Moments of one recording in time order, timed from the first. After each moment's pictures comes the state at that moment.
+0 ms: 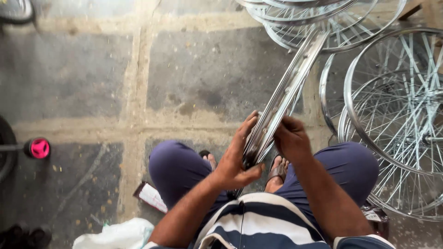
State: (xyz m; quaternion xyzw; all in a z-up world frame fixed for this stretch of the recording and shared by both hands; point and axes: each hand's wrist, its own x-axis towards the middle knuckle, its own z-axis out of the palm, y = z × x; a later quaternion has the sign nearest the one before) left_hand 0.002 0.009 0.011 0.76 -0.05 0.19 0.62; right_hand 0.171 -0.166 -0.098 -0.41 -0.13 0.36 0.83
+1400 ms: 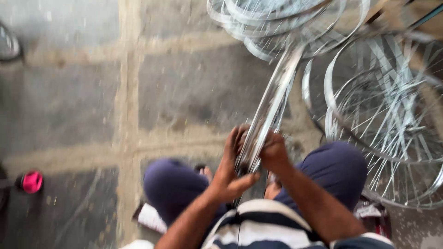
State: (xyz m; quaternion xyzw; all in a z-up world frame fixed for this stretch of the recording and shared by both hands) left_hand 0.001 -0.001 0.008 0.64 -0.07 0.15 0.75; right_hand 0.145 -0.152 -0.070 -0.57 -0.22 0.28 0.74
